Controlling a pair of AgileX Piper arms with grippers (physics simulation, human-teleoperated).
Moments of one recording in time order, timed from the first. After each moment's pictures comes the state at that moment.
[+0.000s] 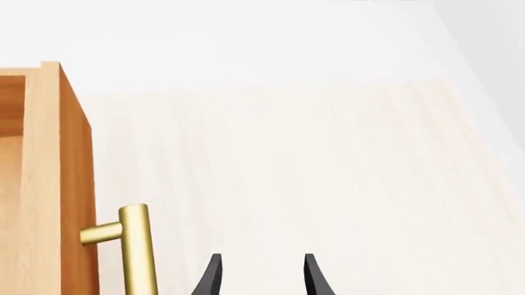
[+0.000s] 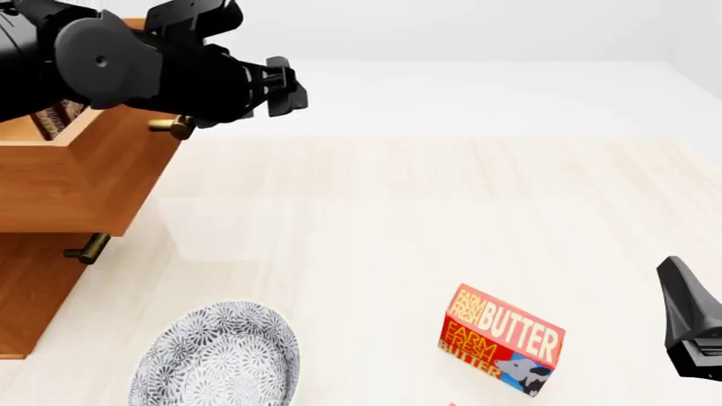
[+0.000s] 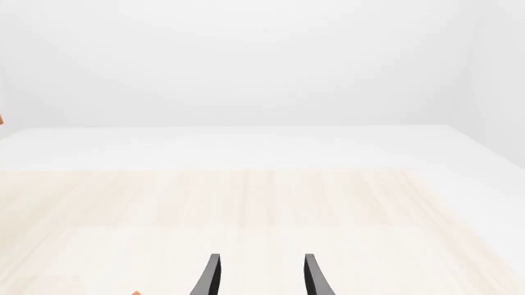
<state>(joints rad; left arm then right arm) -0.47 1.44 -1.21 0.43 -0.36 0.00 0.02 0.00 -0.01 0.01</state>
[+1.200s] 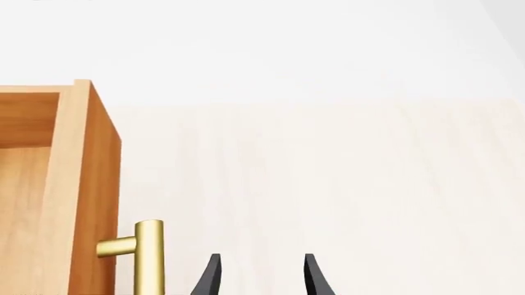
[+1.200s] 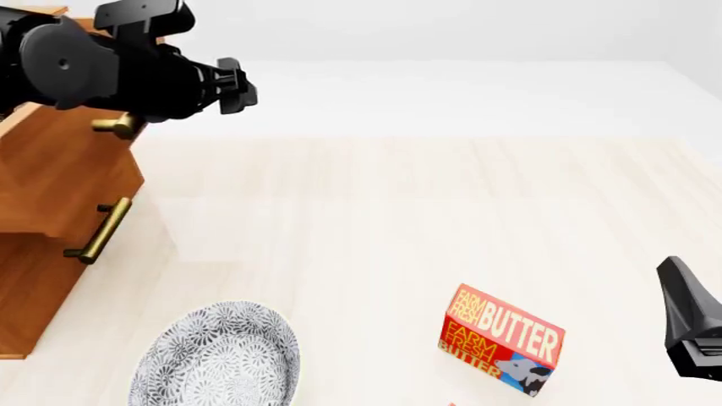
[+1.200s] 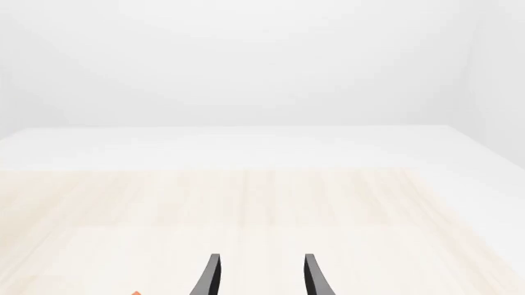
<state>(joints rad) -0.32 1.42 -1.16 0.40 -0.29 0.00 0.02 0.00 -0.01 0.01</state>
